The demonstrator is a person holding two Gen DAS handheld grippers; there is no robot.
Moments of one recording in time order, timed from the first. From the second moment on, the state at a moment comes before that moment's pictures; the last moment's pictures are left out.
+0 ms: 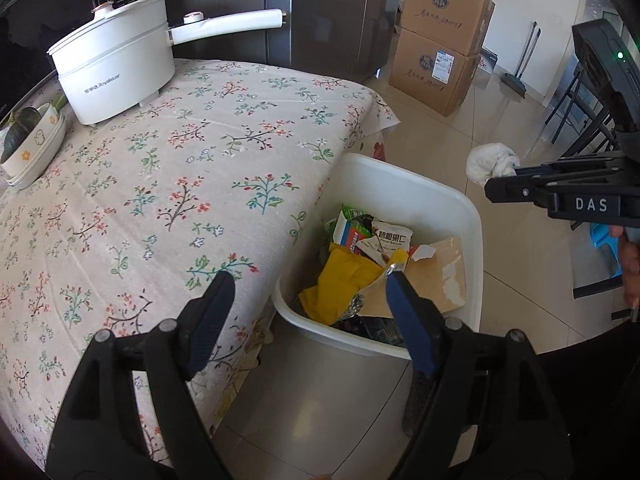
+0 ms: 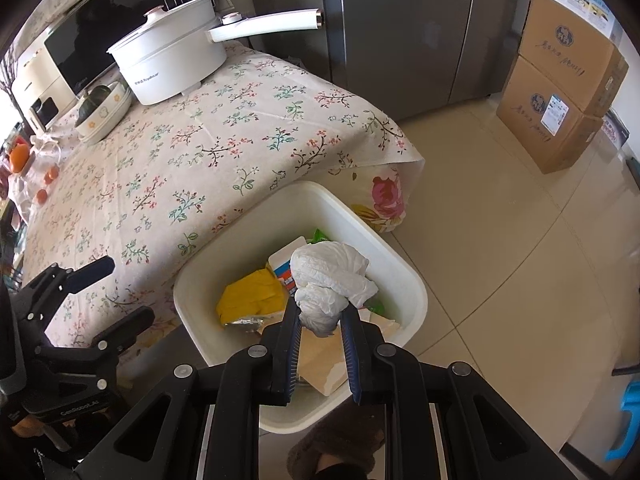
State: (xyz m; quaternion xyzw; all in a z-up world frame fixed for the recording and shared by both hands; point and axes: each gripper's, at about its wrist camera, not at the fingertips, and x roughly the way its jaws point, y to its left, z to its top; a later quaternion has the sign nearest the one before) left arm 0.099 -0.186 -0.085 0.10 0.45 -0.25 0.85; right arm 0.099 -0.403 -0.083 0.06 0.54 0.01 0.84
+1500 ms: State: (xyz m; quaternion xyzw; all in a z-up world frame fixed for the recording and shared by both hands) left arm -0.012 -0.054 -0.036 0.00 0.40 -0.01 0.92; right arm -0.015 -0.269 -0.027 -0.03 0.38 0.03 0.92
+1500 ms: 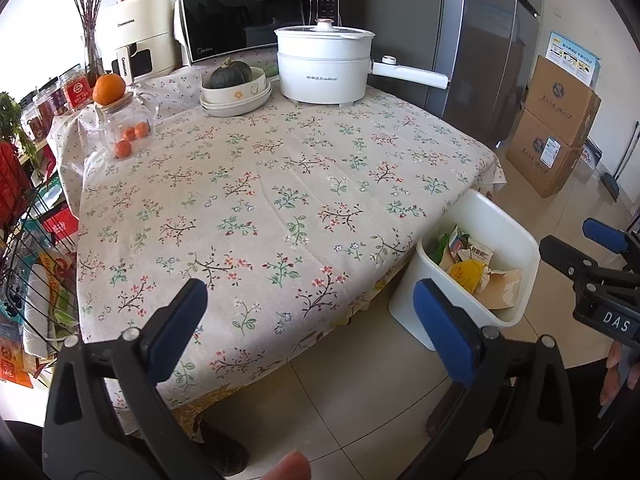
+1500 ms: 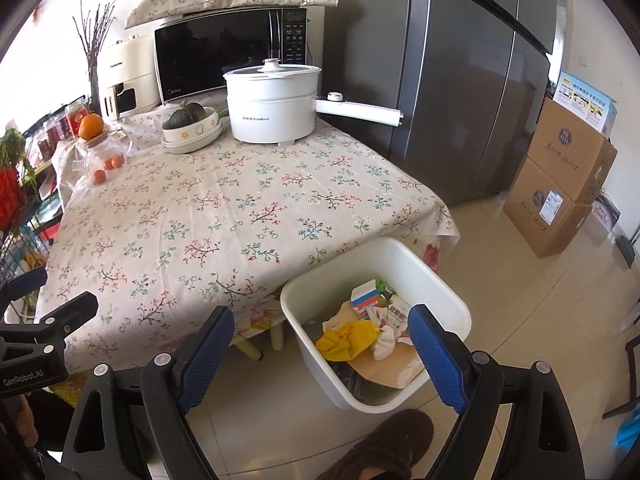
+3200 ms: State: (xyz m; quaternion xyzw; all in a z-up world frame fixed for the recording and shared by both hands) left arm -0.009 -0.064 -0.034 0.01 0.40 -0.01 0.92; right arm -0.010 -0.265 -0.030 -0.03 0.39 0.02 0.92
